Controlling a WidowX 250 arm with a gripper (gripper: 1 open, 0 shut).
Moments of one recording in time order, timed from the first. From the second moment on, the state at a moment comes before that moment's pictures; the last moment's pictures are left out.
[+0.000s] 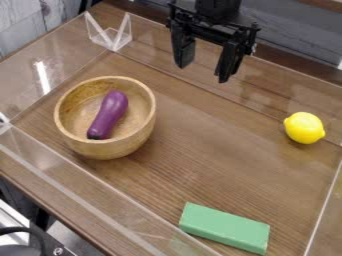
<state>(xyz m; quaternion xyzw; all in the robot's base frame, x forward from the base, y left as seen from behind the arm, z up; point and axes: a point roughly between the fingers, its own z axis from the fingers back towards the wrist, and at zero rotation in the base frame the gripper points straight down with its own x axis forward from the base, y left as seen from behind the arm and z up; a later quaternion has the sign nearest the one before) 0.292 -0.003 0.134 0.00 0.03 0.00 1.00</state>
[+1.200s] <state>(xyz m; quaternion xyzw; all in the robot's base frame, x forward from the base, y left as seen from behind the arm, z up) 0.240 0.097 0.097 0.00 0.05 0.02 1.00</state>
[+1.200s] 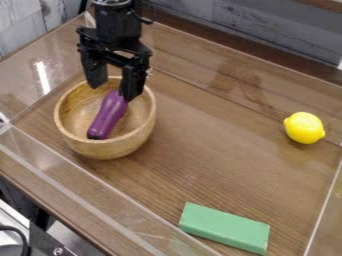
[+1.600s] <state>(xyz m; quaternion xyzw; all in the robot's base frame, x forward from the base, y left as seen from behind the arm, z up) 0.238 0.106 0.080 0.01 0.05 0.02 1.00</state>
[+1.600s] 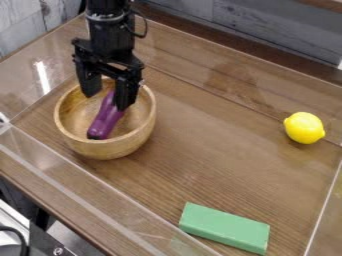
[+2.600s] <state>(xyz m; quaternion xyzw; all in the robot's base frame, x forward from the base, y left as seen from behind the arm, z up) 0.235 0.115 0.043 0.01 0.06 0.03 1.00</state>
